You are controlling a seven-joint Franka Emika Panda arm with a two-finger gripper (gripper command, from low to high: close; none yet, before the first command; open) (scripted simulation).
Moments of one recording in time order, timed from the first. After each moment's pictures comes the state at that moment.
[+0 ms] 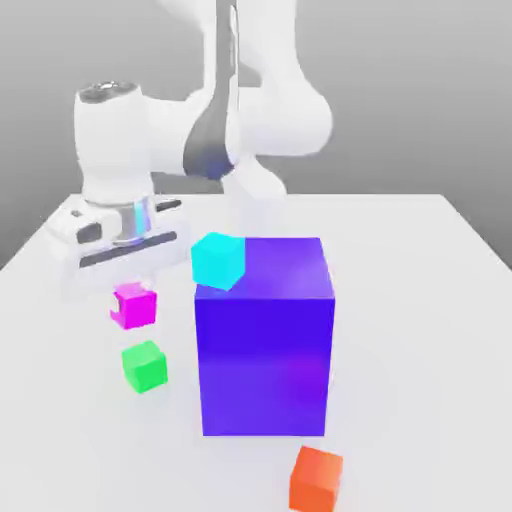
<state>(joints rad) -0.11 -0.28 -0.54 -2.98 -0.26 2.70 -0.34</state>
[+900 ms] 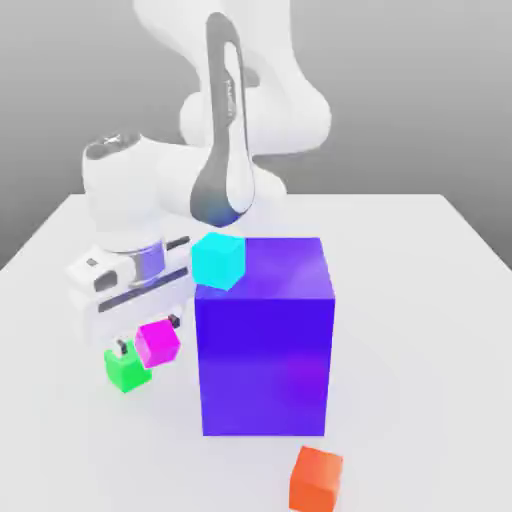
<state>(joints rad) 0.06 -0.14 -0.65 -2.98 -0.07 2.82 -0.47</state>
